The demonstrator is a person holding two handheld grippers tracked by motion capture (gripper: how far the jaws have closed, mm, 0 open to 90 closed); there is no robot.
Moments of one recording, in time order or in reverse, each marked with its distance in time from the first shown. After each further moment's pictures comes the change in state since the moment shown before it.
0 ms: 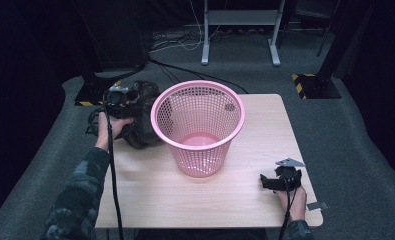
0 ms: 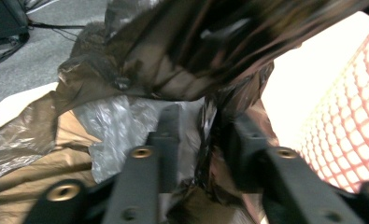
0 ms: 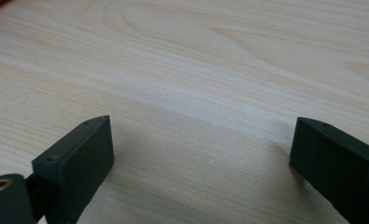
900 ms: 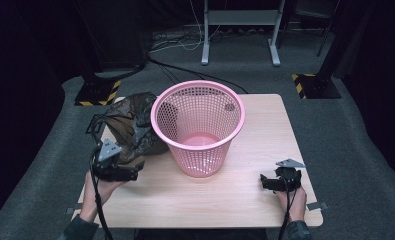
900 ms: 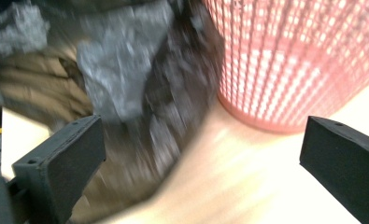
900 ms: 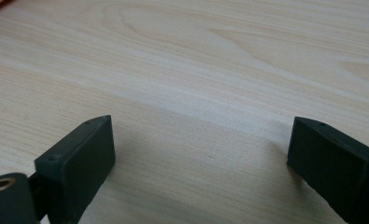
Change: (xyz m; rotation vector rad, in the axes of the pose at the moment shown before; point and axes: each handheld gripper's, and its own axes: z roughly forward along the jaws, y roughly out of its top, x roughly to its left) left arm -0.095 -0.147 -0.101 -0.118 0.035 0.128; right arm 0.001 -0.001 -0.001 -0.011 -0.006 0.001
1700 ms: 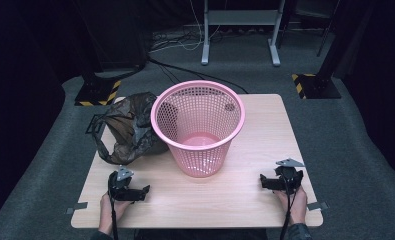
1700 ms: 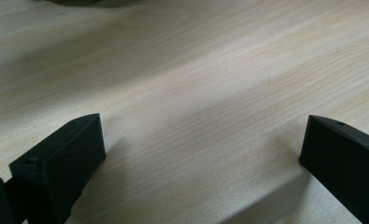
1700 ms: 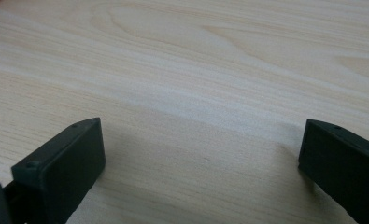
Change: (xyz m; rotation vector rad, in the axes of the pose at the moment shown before) left arm 0.010 -0.101 0.083 0.217 -0.022 -0.093; right arm 0.000 0.001 0.003 0.013 -0.025 0.027
